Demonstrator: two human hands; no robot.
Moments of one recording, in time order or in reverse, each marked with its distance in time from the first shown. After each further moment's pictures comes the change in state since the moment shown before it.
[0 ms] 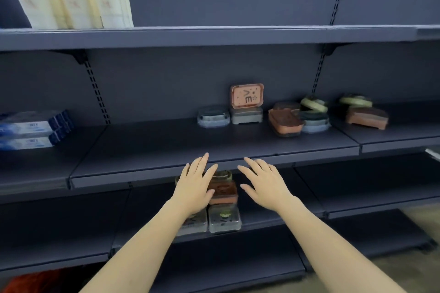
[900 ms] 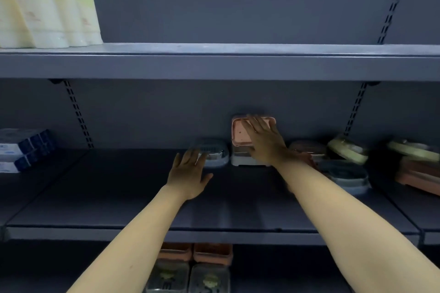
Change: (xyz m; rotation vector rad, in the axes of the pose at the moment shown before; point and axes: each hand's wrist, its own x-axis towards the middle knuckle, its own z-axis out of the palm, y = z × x) left_hand 0.207 -0.031 -0.012 0.025 -0.088 -0.302; right_hand 0.259 0.161 -0.018 -0.074 -0.017 -0.071
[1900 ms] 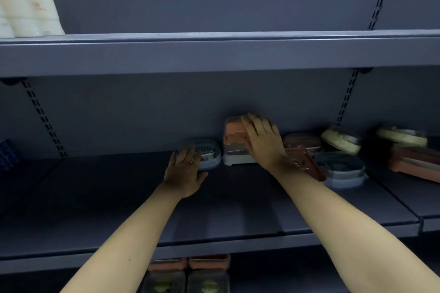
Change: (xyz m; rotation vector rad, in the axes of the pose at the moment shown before) left_hand 0.047 -0.008 0.030 -0.005 0.039 0.097; right_hand -0.002 0.006 0.035 -0.026 0.415 0.080
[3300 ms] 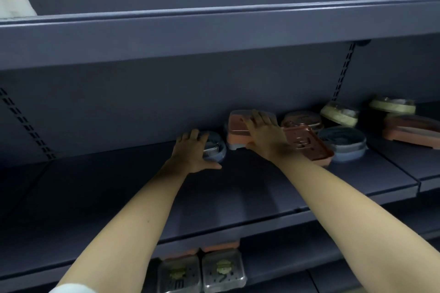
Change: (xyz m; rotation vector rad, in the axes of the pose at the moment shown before) left_hand 0.034 -0.019 -0.007 -0.038 -0.014 0.146; right_hand -0.011 -0.030 -0.007 -0.038 -0.462 0.138
